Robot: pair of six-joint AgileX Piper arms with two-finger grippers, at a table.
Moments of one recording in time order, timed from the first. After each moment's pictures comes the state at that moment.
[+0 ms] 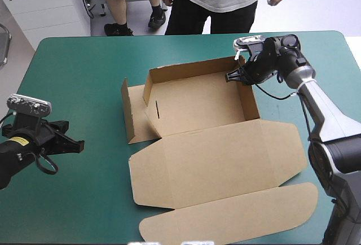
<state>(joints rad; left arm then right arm) 0.12 0.82 -0.93 -0.32 0.86 0.46 0.25 1.92 -1.80 0.11 1.06 -0.08</state>
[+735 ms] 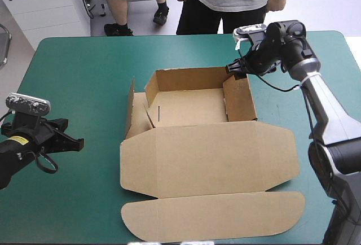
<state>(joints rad) 0.12 0.82 -0.93 -0.32 0.84 0.46 0.25 1.91 -1.98 0.11 1.24 -0.09</state>
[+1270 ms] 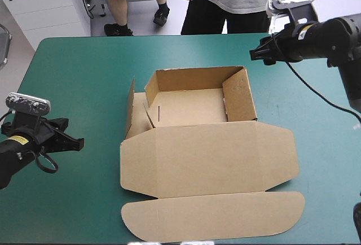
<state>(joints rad) 0.12 0.82 -0.93 -0.33 0.83 0.46 0.25 1.51 -1.95 0.06 1.25 -0.08</state>
